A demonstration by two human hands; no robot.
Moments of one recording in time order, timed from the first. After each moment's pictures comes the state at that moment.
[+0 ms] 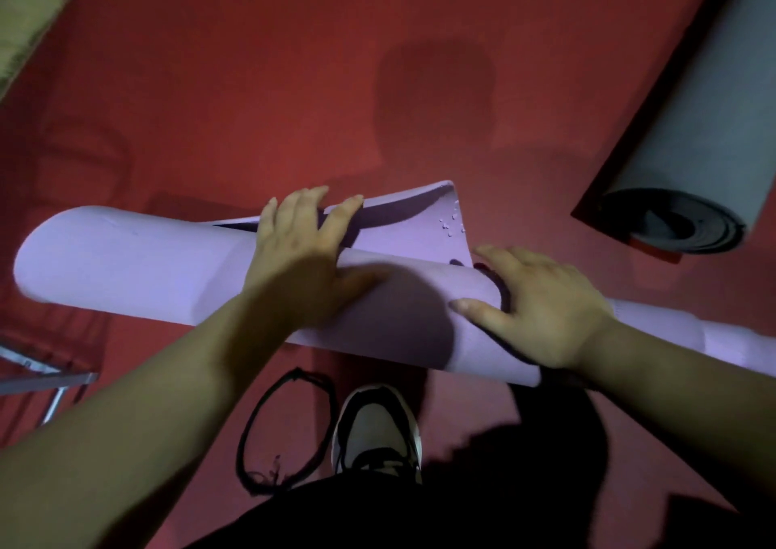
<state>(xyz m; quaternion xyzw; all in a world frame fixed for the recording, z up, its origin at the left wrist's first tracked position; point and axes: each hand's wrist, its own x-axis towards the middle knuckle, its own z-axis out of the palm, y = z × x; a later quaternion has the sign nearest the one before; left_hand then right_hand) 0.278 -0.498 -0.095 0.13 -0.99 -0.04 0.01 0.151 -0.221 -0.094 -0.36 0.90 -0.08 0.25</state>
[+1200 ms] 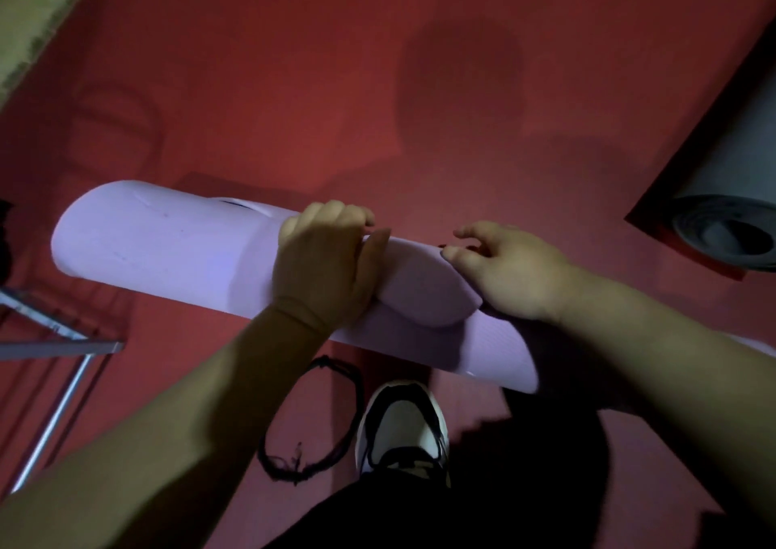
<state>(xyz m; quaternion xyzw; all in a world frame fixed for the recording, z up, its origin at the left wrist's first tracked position) 0.299 -0.499 -0.099 0.17 -0.97 -0.09 0.14 0.152 -0.313 -0.085 -0.26 0.86 -0.18 0.39</state>
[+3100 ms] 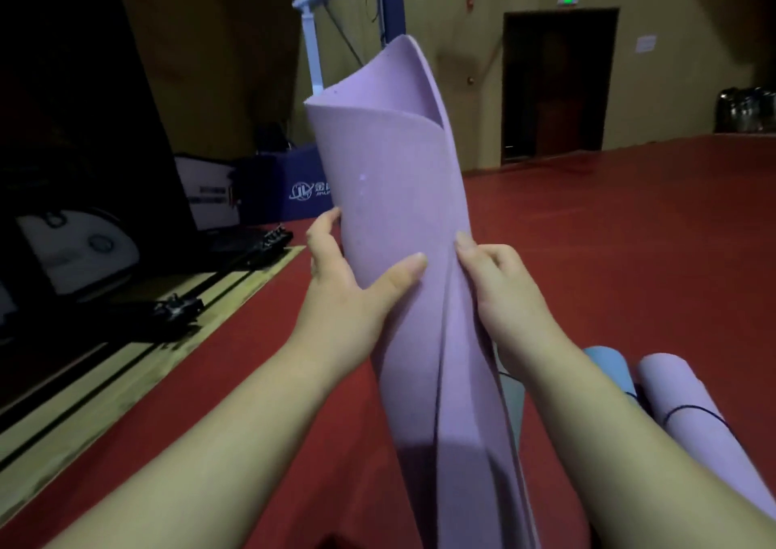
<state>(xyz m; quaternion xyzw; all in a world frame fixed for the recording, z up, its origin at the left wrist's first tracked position) 0.213 -0.244 0.411 0.01 -0.81 -0.47 0.36 0.133 -0.080 0.393 -0.16 0.70 -0.69 -0.06</state>
